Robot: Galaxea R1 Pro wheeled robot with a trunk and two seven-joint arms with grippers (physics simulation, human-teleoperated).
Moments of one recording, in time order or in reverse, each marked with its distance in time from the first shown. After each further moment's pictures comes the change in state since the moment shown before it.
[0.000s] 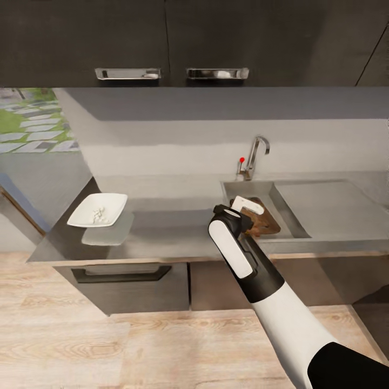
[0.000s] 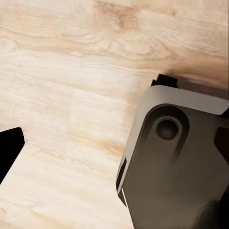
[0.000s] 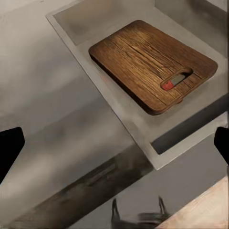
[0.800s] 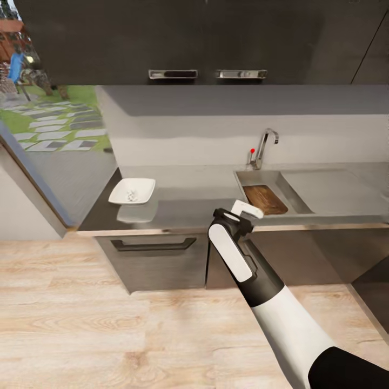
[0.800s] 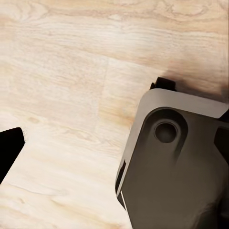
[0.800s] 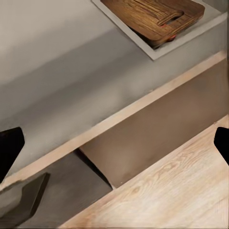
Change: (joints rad) left arm 0.000 0.000 0.000 0.000 0.000 0.000 0.000; right arm 0.023 0.000 0.000 0.003 0.002 -0.002 0.003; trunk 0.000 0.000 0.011
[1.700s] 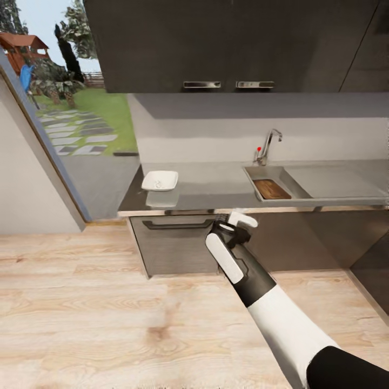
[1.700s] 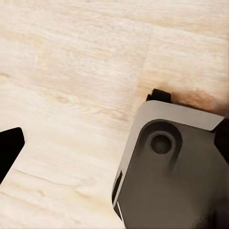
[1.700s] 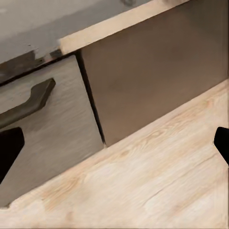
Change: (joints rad) left arm 0.000 0.000 0.000 0.000 0.000 0.000 0.000; right arm 0.002 0.000 0.000 0.217 0.064 -0.065 0.125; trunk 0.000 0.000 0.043
